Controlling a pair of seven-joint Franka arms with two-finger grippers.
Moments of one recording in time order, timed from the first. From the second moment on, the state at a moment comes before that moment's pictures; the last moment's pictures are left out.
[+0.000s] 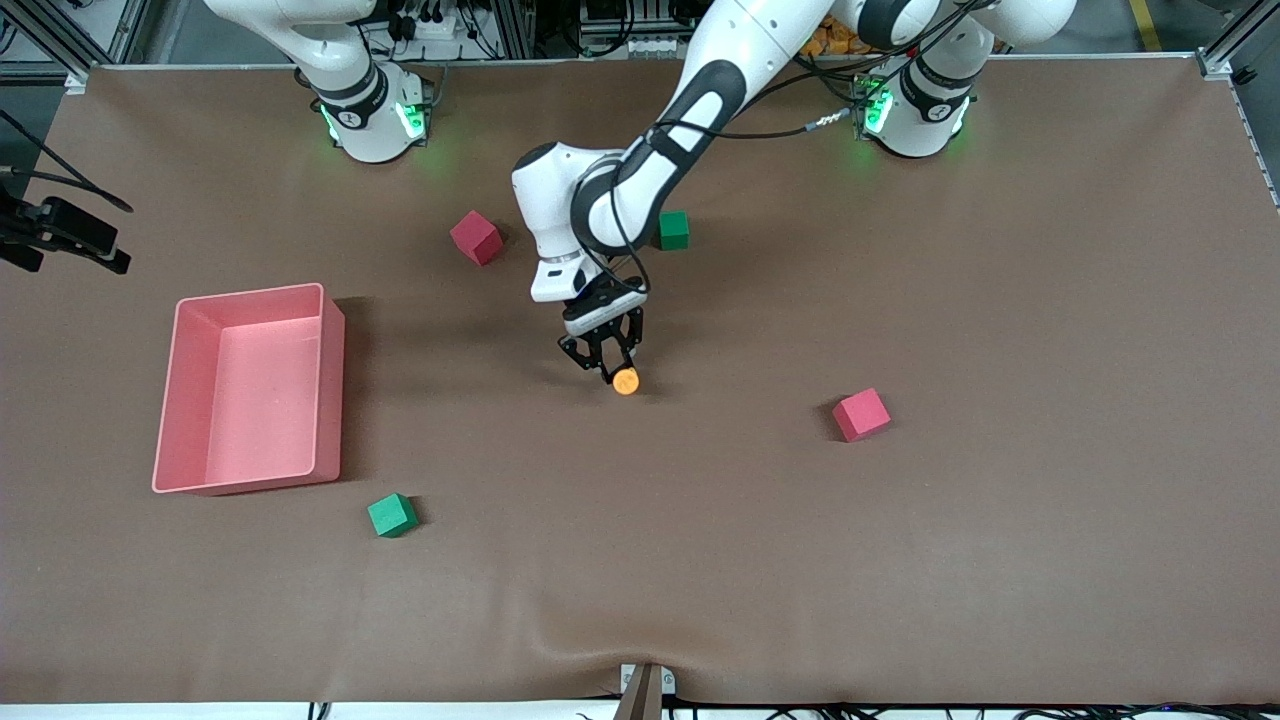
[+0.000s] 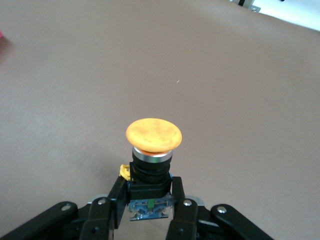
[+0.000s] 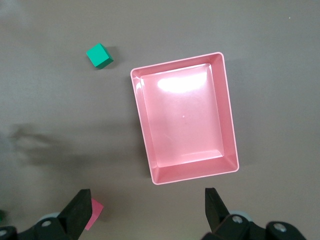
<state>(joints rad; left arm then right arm) -1.09 0.91 0.07 -1.30 0.76 2.13 -2.05 0.01 -0.01 -0.09 -1.55 0.03 1.52 -0.03</state>
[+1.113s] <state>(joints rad) -1.18 1.06 0.07 -1.32 1.25 2.05 -2.39 0.00 -0.01 -0.09 -1.55 0.03 1.51 -0.03</state>
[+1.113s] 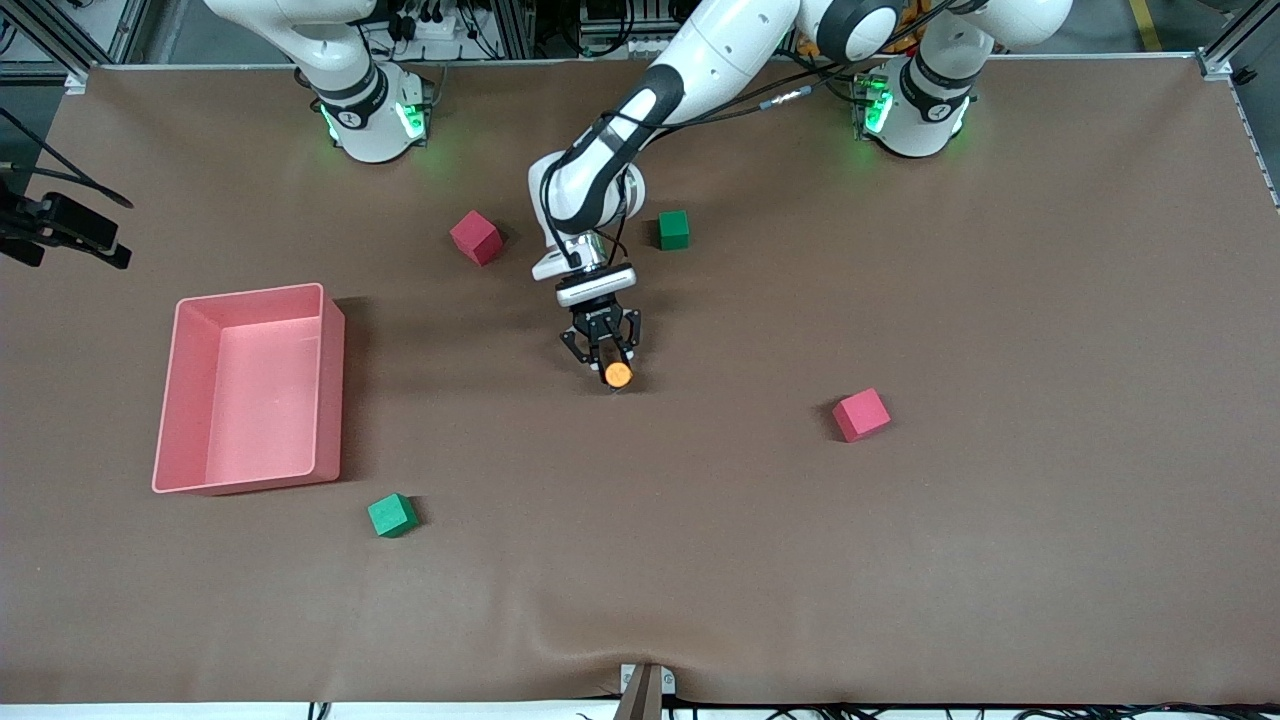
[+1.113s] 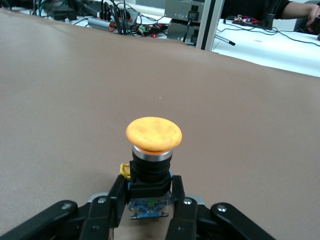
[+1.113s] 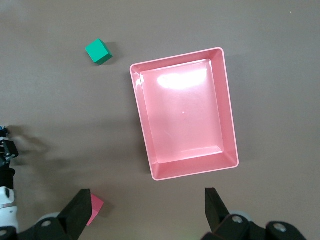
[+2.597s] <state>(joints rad) -1.16 0.69 0.02 -1.26 0.59 1.85 -2.06 0.00 -0.01 -0.09 -1.55 0.03 1.49 -0.03</state>
